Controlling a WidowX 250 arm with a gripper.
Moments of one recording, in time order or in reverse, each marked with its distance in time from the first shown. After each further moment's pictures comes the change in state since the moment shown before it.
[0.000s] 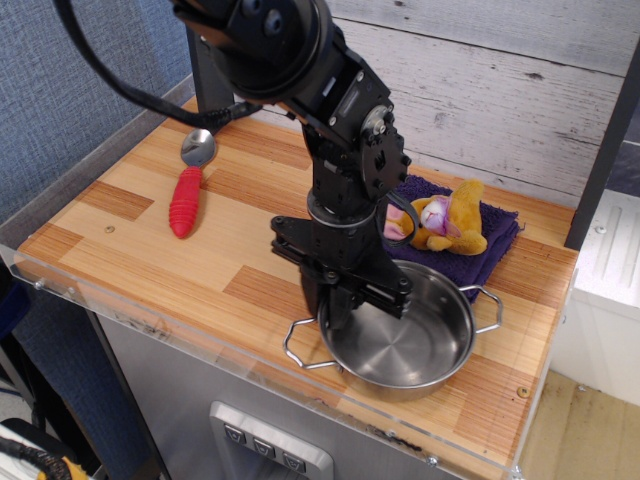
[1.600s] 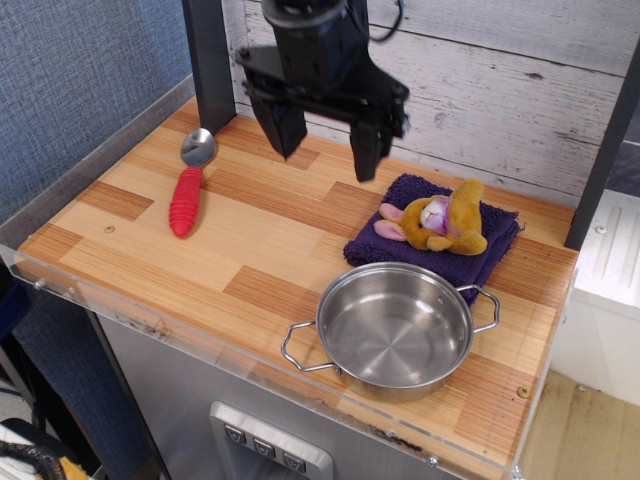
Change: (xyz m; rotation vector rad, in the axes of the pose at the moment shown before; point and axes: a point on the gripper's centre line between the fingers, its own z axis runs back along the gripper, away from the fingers) arm 0.032 0.036 0.114 -0.066 -0.211 0.099
